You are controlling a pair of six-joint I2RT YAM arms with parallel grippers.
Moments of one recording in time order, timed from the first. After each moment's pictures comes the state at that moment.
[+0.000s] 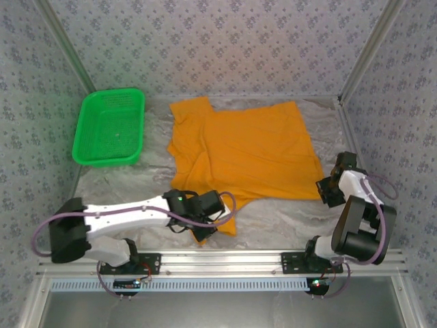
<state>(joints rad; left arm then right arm) -1.23 1.31 0.93 -0.85 0.05 -0.22 -0.35 1.34 0.73 -0.76 -0.01 0.93</state>
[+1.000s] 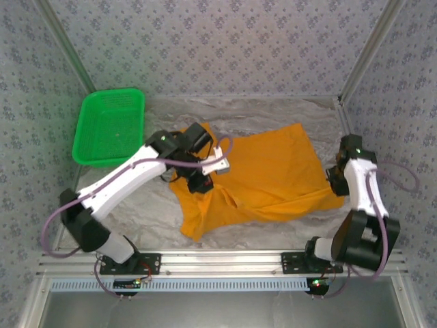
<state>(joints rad) -0.78 1.56 1.54 -1.26 0.33 0.35 -0.27 1.35 1.03 -1.06 0.19 1.12</state>
